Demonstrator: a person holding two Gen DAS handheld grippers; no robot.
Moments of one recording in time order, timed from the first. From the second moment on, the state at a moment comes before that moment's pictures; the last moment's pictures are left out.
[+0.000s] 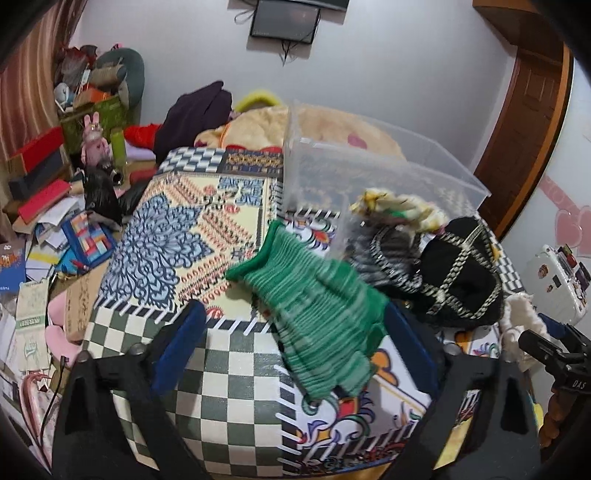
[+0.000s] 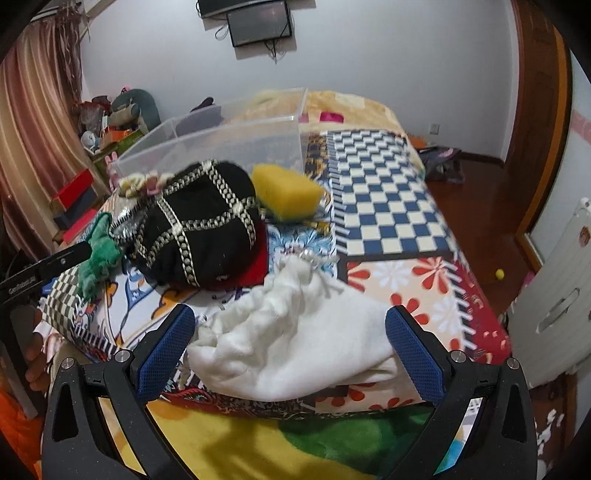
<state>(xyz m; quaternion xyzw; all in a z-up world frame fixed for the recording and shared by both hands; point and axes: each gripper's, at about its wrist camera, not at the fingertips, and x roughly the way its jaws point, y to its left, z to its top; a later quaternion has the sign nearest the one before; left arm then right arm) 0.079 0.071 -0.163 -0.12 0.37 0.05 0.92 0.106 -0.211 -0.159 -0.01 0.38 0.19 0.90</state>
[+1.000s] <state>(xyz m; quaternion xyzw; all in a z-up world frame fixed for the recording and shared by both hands) 0.060 0.062 -0.114 -0.09 0.29 0.00 0.95 0.110 -0.212 -0.100 -0.02 0.28 0.21 0.94</state>
